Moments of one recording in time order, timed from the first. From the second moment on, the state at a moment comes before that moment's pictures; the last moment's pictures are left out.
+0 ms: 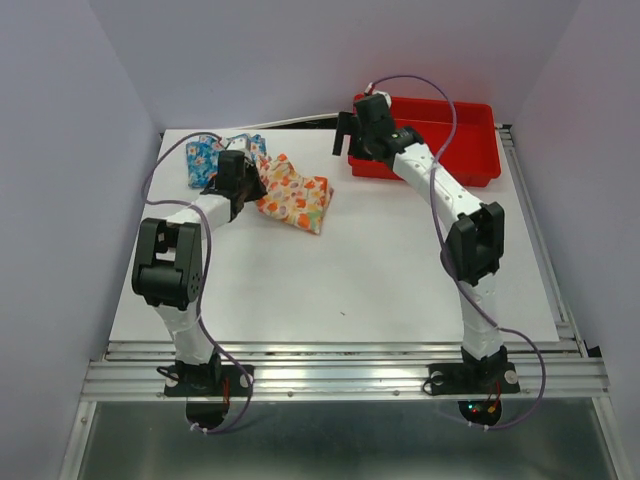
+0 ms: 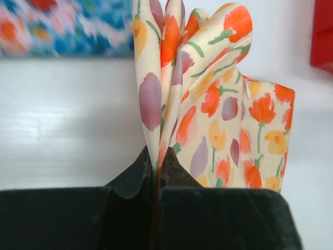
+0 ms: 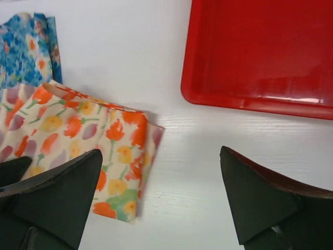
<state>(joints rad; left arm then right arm) -0.18 1.81 1.12 0.09 0.08 -0.39 0.51 2.18 2.15 -0.64 0.23 0.49</state>
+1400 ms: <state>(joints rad) 0.01 2.09 1.61 0.15 0.04 -0.05 0.49 2.14 2.09 -0.63 0.19 0.46</state>
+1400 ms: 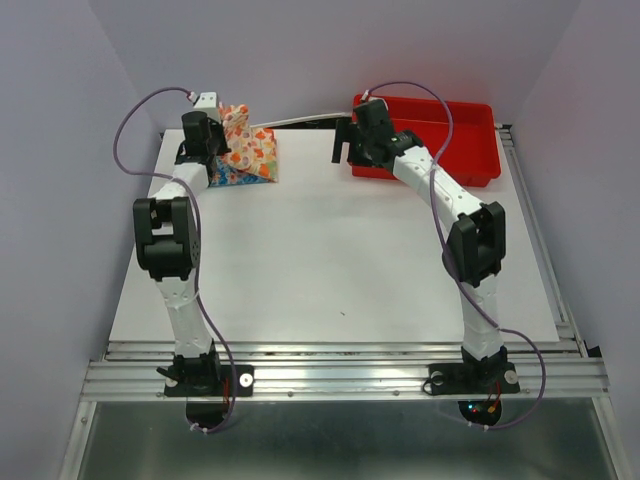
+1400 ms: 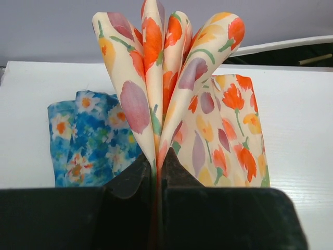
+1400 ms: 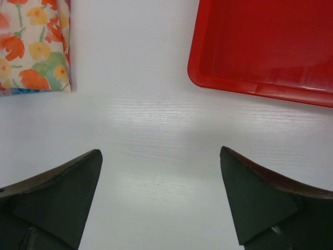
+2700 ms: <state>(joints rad) 0.18 2.23 1.69 0.05 -0.01 -0.16 0.49 2.14 2.07 -0.63 0.17 0.46</state>
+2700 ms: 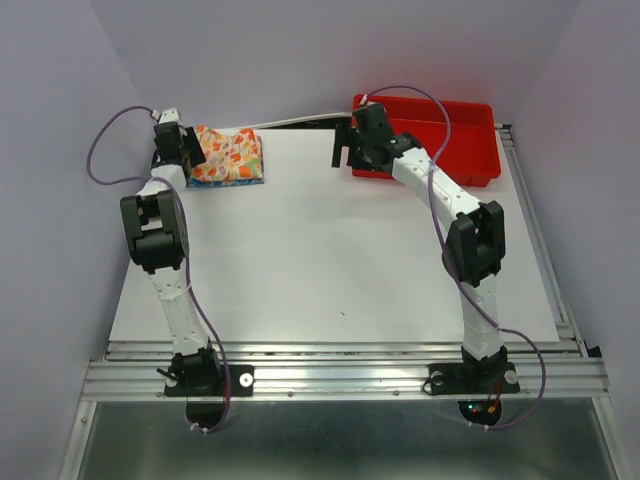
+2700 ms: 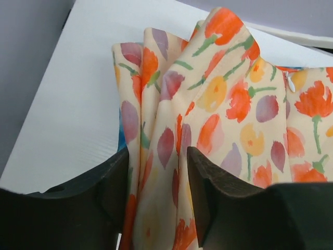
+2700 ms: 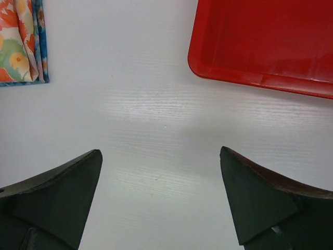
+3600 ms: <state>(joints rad) 0.18 2.17 1.92 -0.07 0.26 -0.07 0.49 2.14 2.03 -0.62 0.07 0.38</state>
